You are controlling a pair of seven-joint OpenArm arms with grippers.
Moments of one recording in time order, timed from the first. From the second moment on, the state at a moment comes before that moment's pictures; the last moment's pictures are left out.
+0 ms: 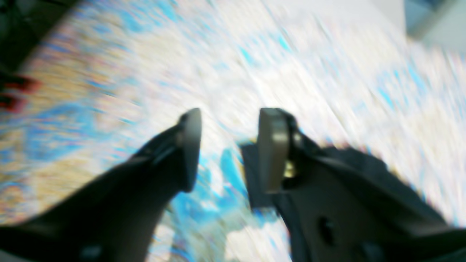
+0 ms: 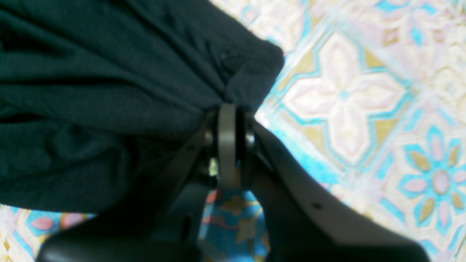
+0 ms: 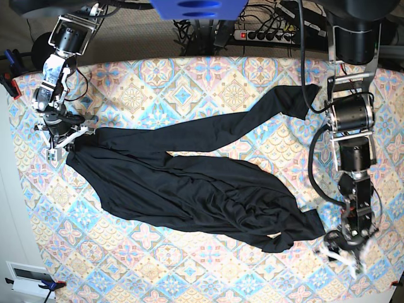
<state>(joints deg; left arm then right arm) -45.9 -19.2 -1.5 44.7 -13.3 2.4 35.3 -1.1 14.9 26.3 76.4 8.4 23.7 -30.0</state>
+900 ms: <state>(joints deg) -20.5 -6.8 -0.7 57.4 -26.8 2.2 37.0 -1.1 14.9 22.0 76.4 8.3 23.7 -30.2</state>
